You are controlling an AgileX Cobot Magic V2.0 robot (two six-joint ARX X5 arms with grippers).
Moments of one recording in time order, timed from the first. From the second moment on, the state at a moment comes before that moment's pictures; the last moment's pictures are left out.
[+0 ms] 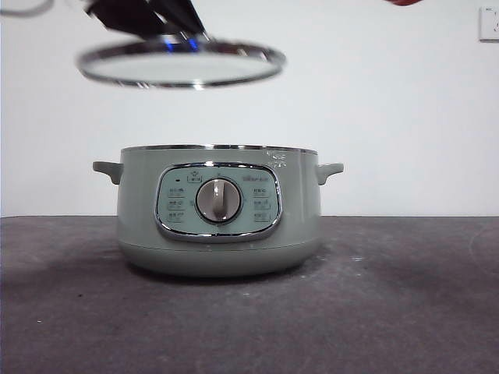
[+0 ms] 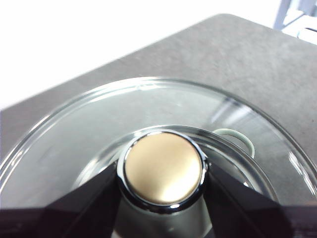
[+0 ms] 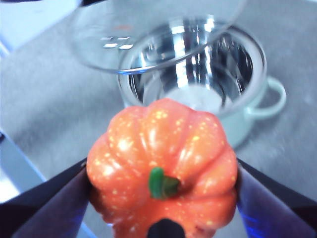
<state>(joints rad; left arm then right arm) -0.41 1.37 1.26 -0.27 0.25 0.13 0.72 0.89 1.03 -0.67 -0.05 0.09</state>
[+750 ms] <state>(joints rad) -0.36 0.81 1.26 -0.71 0.20 0.13 0.68 1.66 1.45 -0.38 -0.05 -0.06</state>
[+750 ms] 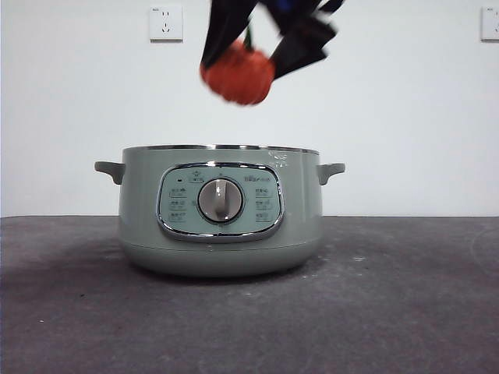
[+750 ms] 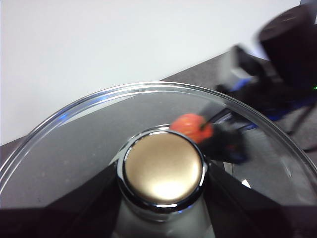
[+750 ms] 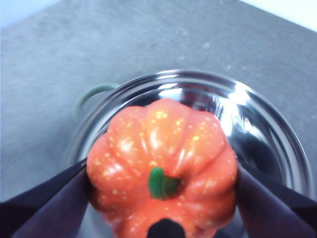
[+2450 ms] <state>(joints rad) -0.36 0.82 1.26 -0.76 0.22 0.11 0.64 1.73 1.60 -0.53 0.11 -0.12</state>
